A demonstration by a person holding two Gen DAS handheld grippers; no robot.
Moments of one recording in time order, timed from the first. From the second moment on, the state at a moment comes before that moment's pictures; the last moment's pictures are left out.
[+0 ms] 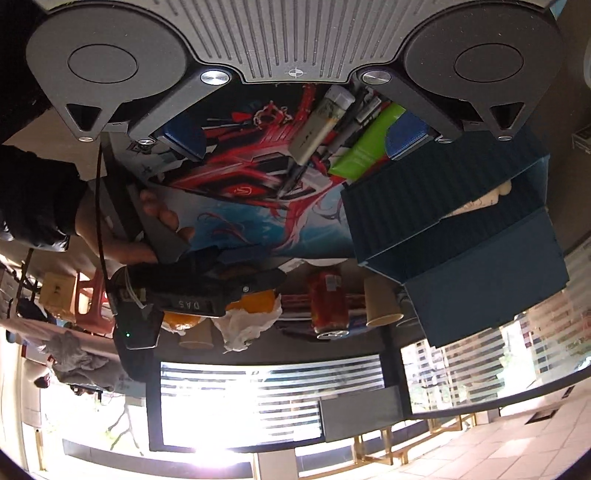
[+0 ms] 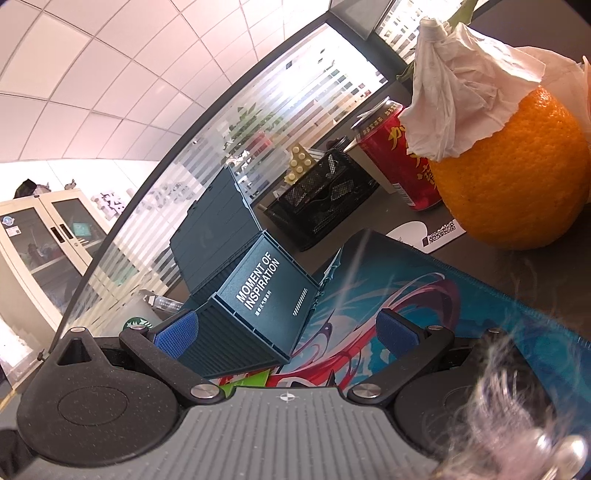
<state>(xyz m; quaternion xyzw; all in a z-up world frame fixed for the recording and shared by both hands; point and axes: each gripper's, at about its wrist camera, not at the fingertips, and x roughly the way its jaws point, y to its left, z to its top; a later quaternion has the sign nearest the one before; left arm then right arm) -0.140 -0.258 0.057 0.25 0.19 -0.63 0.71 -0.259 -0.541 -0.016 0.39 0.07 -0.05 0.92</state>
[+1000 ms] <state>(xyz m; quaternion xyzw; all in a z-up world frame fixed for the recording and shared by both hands) -0.122 -0.287 0.011 0.25 0.27 -0.71 0.60 -0.260 -0.541 -0.017 0.39 0.07 -0.05 0.92</state>
